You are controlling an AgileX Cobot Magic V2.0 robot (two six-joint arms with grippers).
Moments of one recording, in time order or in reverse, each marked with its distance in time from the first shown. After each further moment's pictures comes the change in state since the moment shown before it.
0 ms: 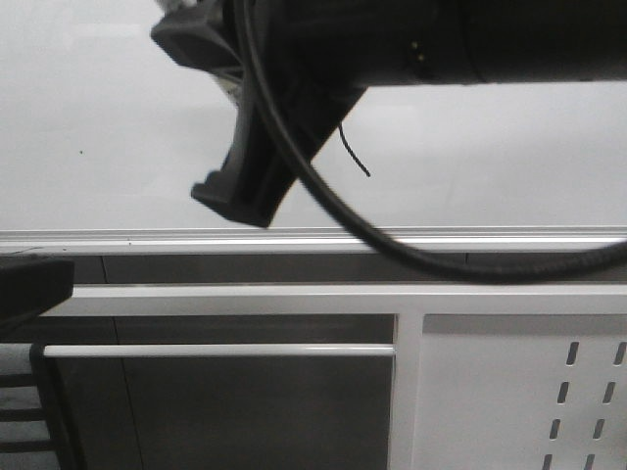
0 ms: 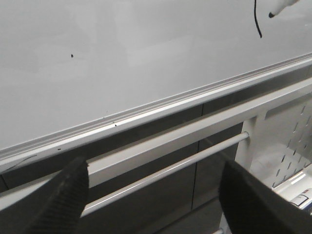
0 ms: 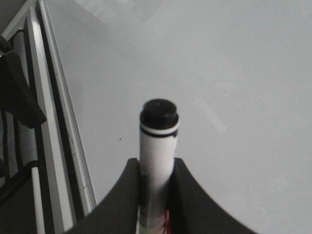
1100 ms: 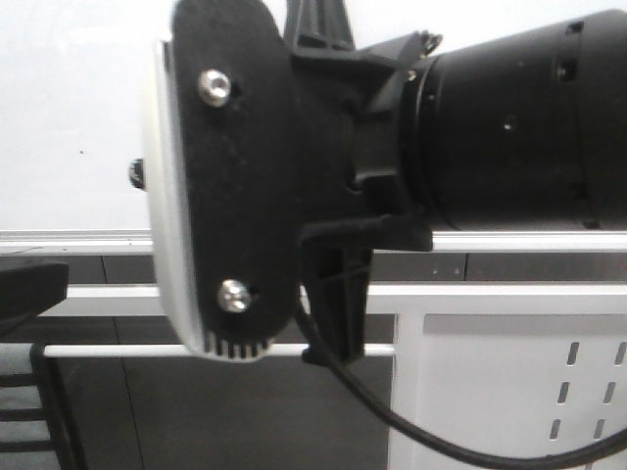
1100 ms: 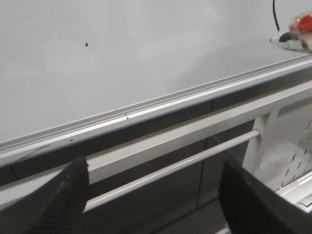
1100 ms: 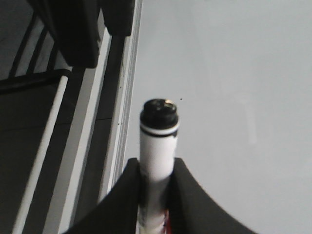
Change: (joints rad) left arm 0.000 0.013 0.000 -0.036 0.000 0.000; right arm -0.019 0.121 0.036 -0.011 0.017 -0.499
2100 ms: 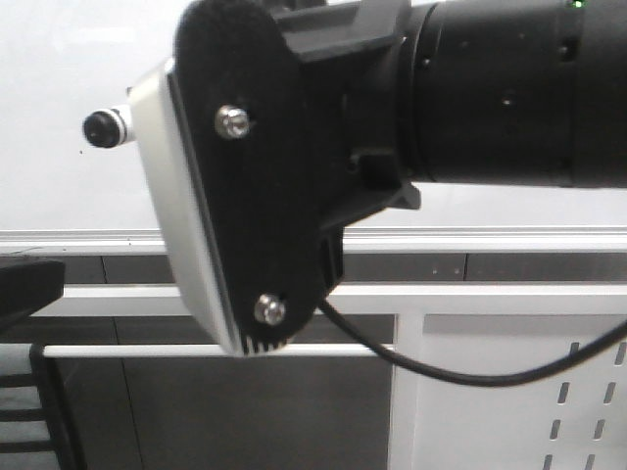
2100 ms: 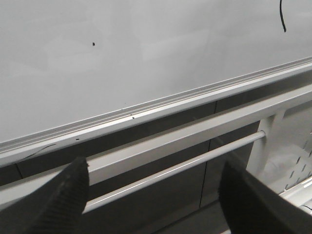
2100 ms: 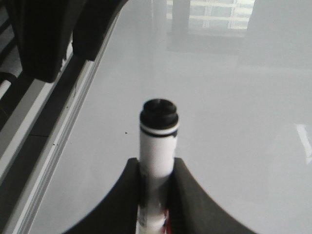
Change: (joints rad) left arm 0.000 0.000 0.000 -0.025 0.000 0.000; right arm -0.070 0.022 -0.029 -0.289 -0.138 -0.077
